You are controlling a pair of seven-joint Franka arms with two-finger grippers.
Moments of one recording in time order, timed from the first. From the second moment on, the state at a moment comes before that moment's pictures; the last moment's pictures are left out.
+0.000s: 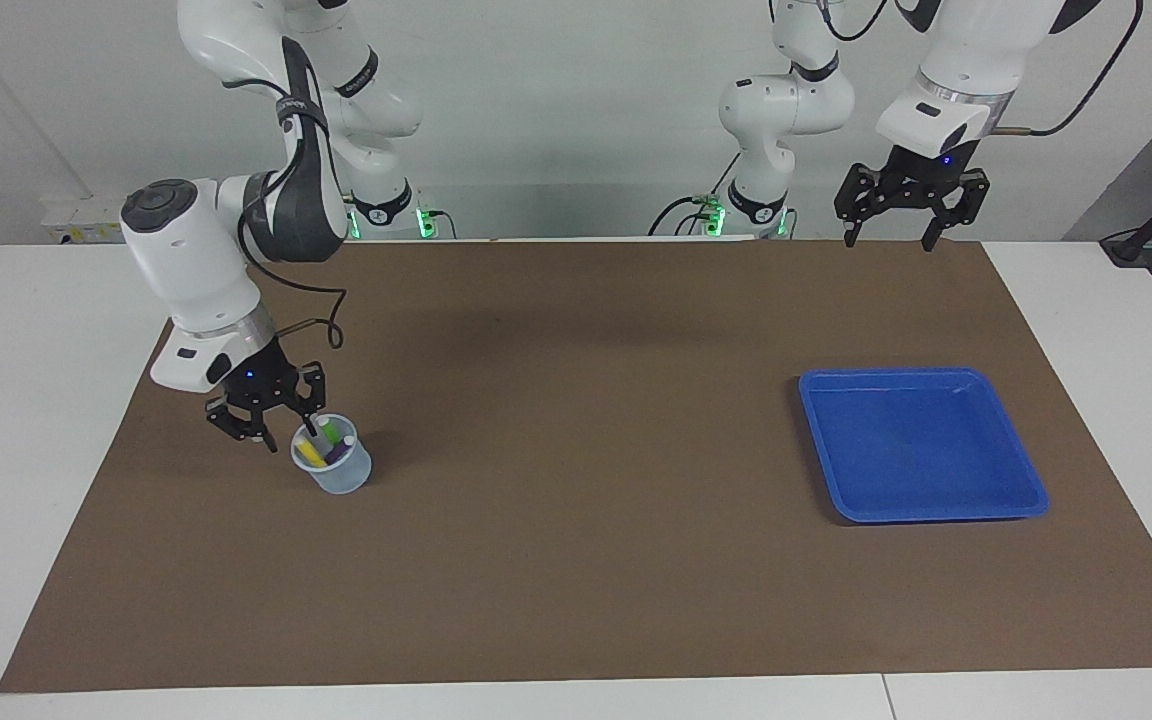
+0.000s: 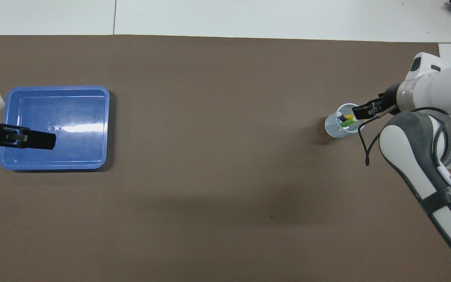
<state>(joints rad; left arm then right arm) -0.02 -0.14 -0.14 -1.67 0.00 1.61 0.04 -0.20 0.19 0.20 -1.87 0.02 2.26 -0.47</state>
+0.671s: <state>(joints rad) -0.02 0.03 -0.14 -1.42 0.00 1.45 0.04 -0.20 0.15 0.21 -1.76 0.04 2.06 -0.41</state>
